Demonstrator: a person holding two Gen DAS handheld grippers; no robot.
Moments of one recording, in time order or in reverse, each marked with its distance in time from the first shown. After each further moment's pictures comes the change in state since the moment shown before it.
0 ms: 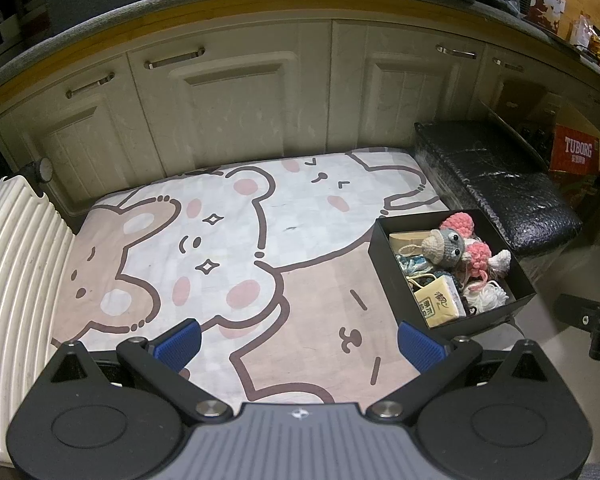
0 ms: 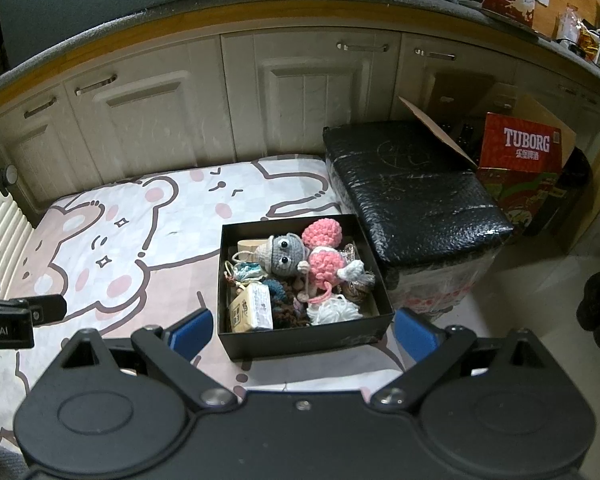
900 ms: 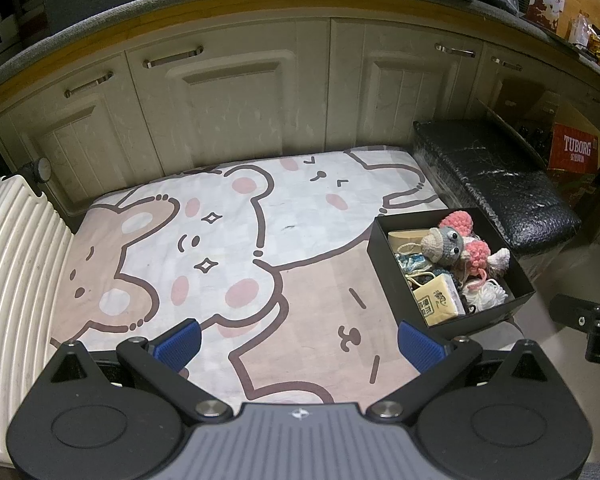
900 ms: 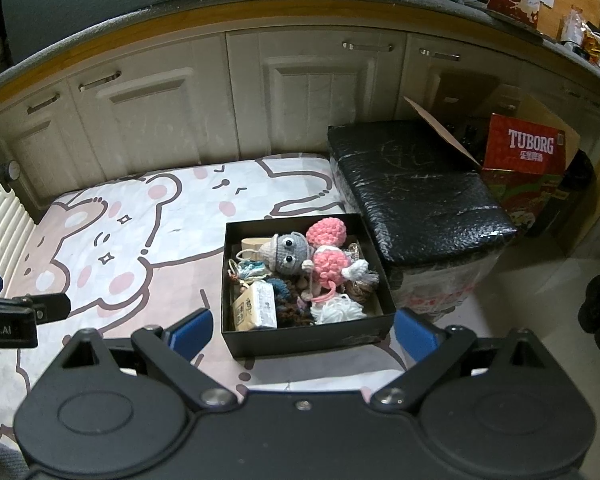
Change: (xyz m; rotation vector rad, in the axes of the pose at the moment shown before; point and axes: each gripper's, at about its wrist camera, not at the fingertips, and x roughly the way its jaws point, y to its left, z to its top) left arm 0.000 -0.003 -0.001 0.000 0.003 -0.001; right arm 0.001 0.003 -0.002 -0.010 0.005 0.007
